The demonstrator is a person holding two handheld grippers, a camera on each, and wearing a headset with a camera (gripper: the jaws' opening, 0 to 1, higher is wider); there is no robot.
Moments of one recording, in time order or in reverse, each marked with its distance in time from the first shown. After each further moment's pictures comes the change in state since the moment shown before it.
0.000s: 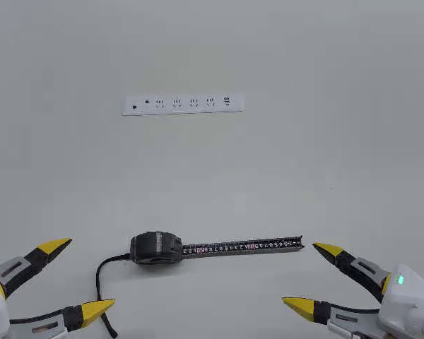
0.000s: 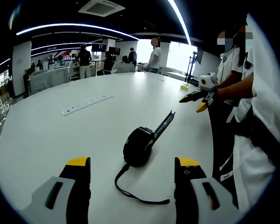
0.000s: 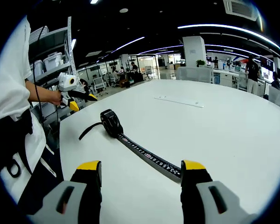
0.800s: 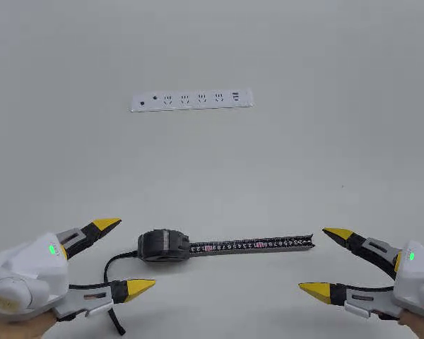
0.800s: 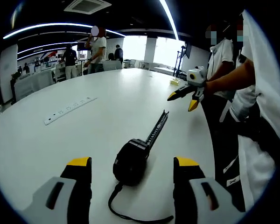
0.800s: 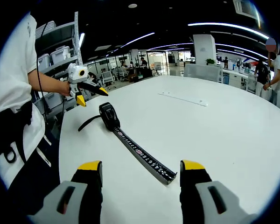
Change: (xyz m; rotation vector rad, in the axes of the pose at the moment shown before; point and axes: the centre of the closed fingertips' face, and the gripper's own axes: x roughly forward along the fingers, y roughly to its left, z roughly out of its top) left arm 0.054 -0.014 0.017 0.065 0.035 -0.112; right arm 0.007 -0.027 -0.008 -0.055 0.046 0.079
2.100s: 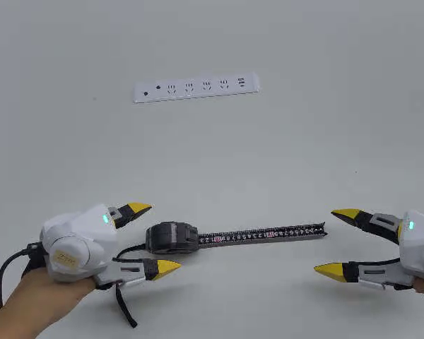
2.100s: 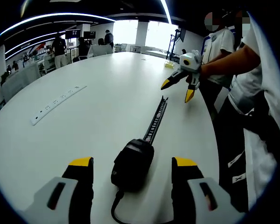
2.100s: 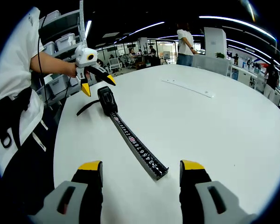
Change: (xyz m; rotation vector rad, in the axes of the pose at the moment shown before) left arm 0.038 0.001 -0.009 0.044 0.170 -0.050; right arm 0.013 -0.019 -0.024 -0.064 0.120 0.060
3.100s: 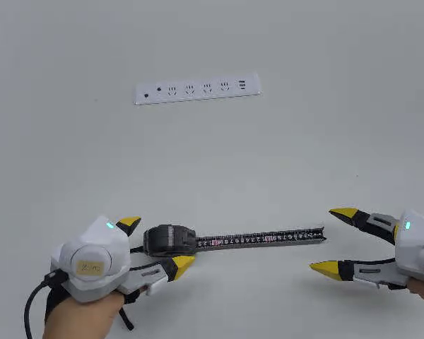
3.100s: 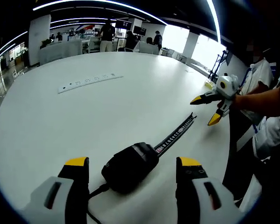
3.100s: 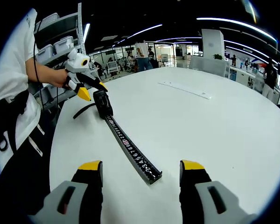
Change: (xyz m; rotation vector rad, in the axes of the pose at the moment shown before) left arm 0.005 0.003 -0.007 -0.387 -0.022 0.293; right arm 0.005 -0.008 0.007 0.012 -0.034 -0.013
